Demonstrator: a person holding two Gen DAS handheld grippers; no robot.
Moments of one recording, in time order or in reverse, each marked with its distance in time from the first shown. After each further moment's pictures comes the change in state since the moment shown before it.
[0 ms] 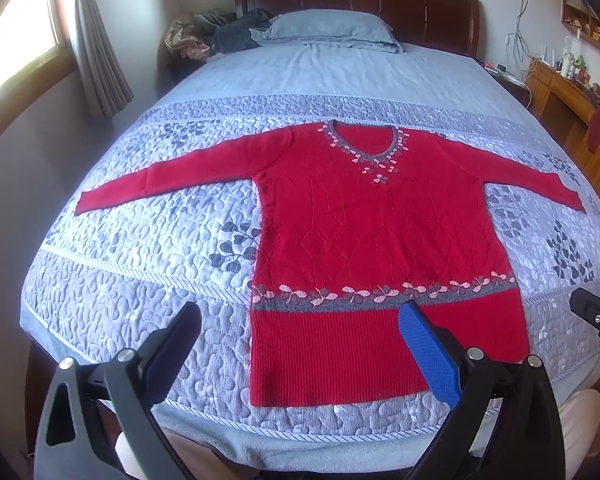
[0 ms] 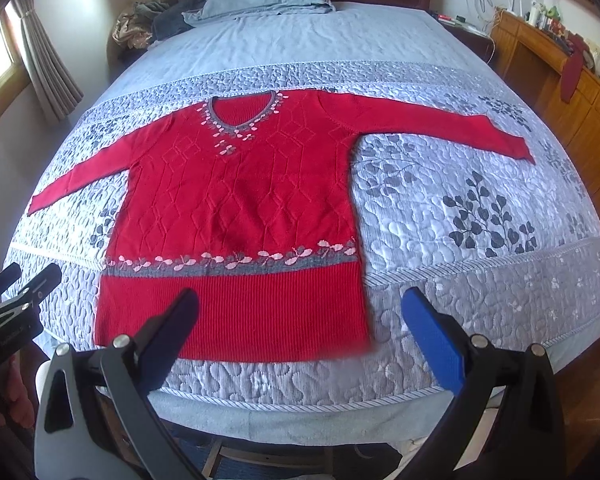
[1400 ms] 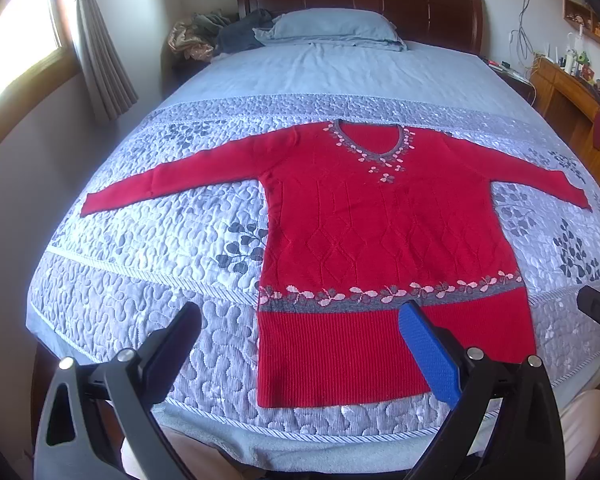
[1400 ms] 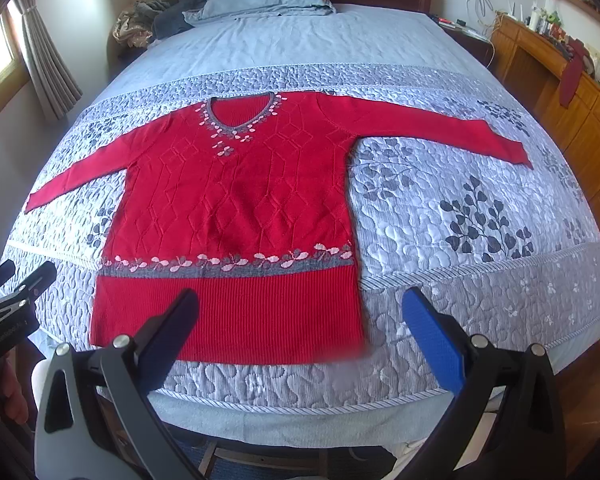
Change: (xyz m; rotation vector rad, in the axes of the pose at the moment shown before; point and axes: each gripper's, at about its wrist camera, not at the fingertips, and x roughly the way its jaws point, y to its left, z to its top) left arm 0.001 0.000 0.001 0.005 0.005 0.023; right arm 0.002 0.002 0.000 -0.014 -0.005 -0.013
